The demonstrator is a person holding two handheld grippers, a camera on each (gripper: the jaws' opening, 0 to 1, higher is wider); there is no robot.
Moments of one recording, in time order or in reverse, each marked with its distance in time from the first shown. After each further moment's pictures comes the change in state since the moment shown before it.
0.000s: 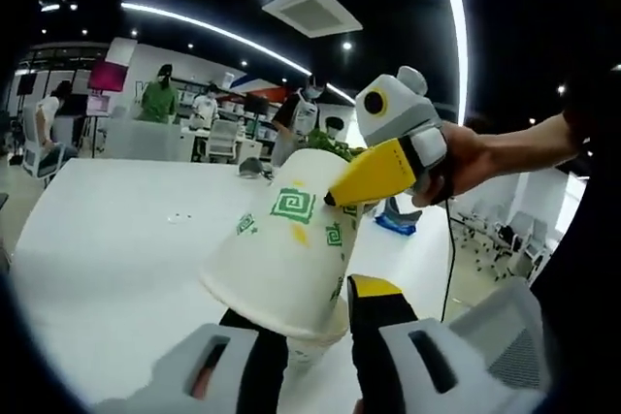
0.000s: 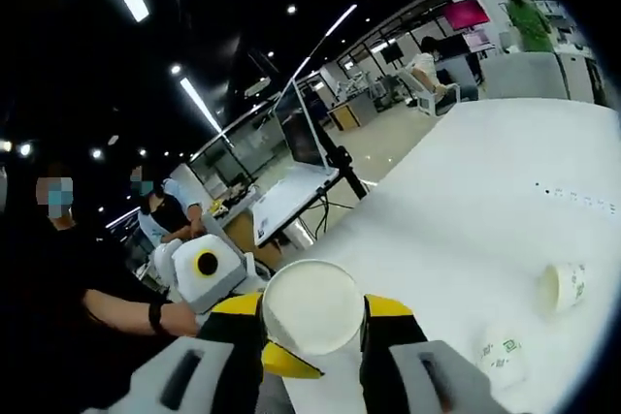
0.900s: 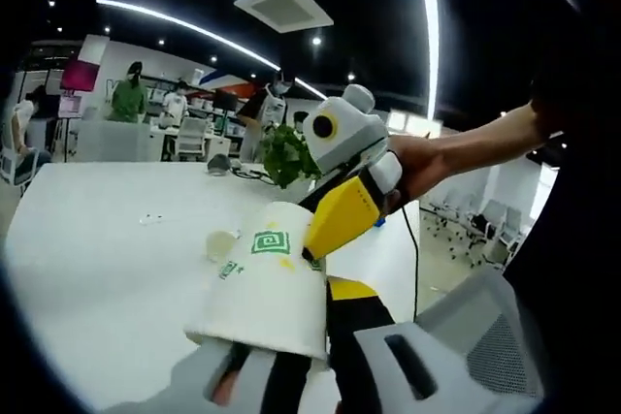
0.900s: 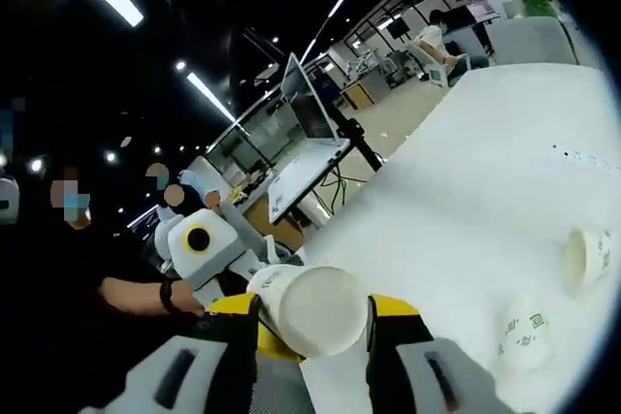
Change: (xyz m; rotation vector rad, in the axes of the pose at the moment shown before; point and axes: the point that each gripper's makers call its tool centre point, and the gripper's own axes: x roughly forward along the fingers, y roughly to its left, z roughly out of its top) left arm -0.005 -0.024 -0.006 0.034 0.040 -0.148; right arm 0.006 -0.004 -0.031 0.060 0.077 0.091
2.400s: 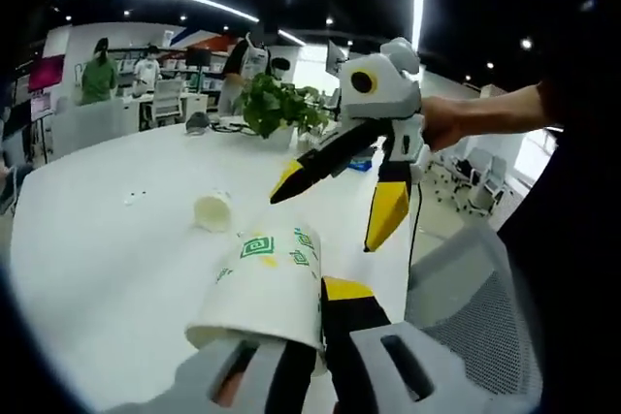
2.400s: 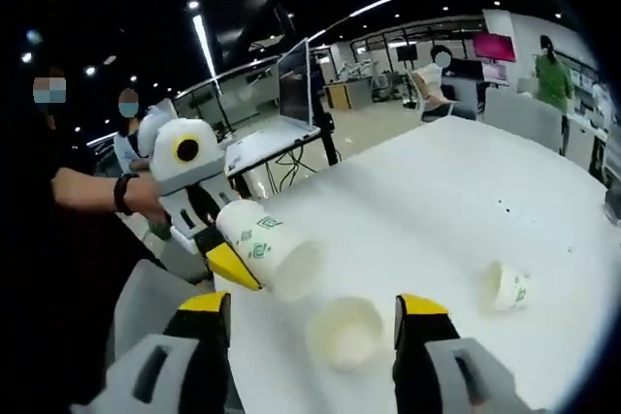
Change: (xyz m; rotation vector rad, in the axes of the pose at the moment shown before) left arm 0.006 0.005 -0.019 0.087 0.300 -0.074; right arm -0.046 -0.025 -0.038 -0.343 0.098 -0.315
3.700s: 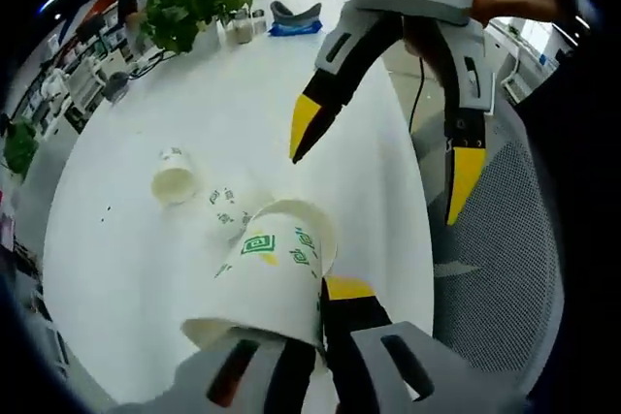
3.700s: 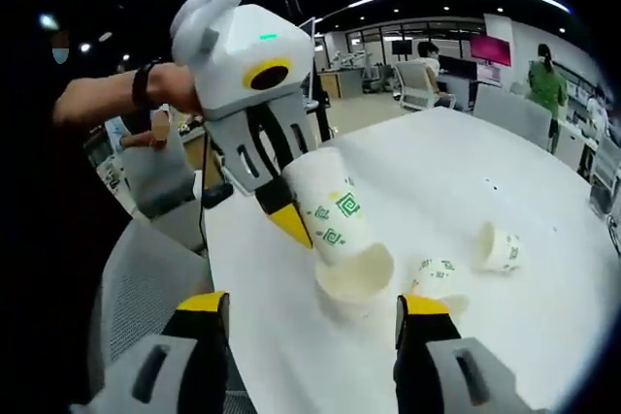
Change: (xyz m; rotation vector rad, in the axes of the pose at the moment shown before) left arm 0.041 0.015 -0.028 0.410 0.665 -0.096; right arm -0.010 0.004 -0.051 -0.003 0.035 -0.068
